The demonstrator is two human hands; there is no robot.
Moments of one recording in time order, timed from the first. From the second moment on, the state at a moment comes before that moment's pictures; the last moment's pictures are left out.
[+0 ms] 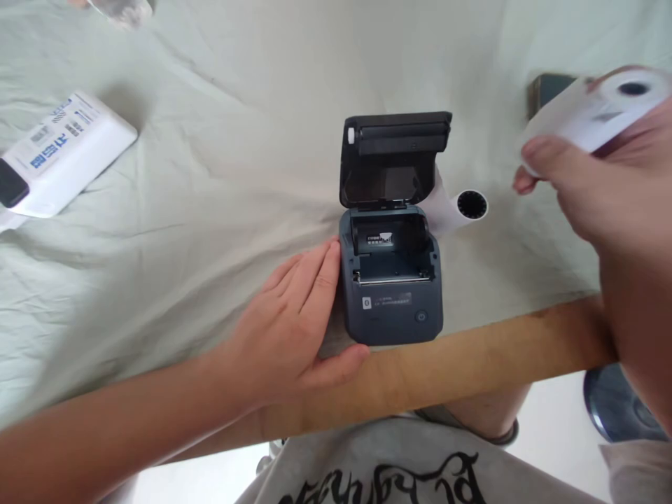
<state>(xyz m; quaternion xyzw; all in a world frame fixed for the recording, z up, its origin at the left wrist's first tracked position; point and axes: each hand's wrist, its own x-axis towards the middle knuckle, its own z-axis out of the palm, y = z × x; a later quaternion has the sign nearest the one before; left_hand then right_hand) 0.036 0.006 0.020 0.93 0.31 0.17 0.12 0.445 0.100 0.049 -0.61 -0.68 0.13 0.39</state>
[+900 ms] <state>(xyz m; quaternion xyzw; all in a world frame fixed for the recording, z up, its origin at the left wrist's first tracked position) 0.032 0.004 0.028 0.93 0.31 0.14 0.12 0.383 0.042 0.035 -0.37 -0.83 0.23 0.36</state>
